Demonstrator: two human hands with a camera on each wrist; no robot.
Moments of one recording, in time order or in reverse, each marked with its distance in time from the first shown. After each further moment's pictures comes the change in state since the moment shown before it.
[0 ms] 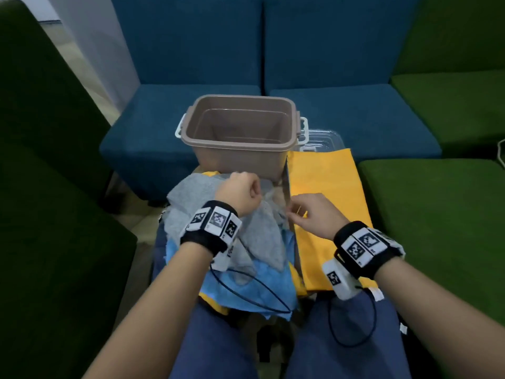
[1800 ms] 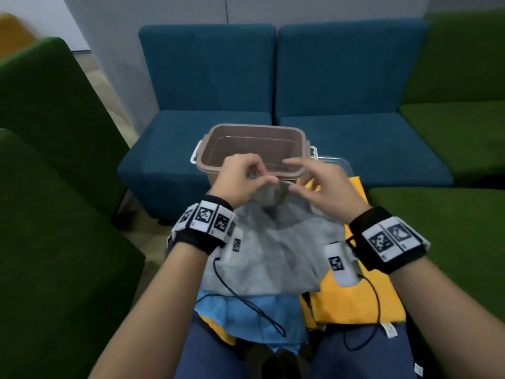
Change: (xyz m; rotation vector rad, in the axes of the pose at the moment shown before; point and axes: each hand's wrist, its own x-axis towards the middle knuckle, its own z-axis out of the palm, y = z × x) left_hand 0.017 0.013 -0.073 -0.333 0.357 0.216; right_hand 0.042 -0.042 -0.080 0.135 0.386 -0.251
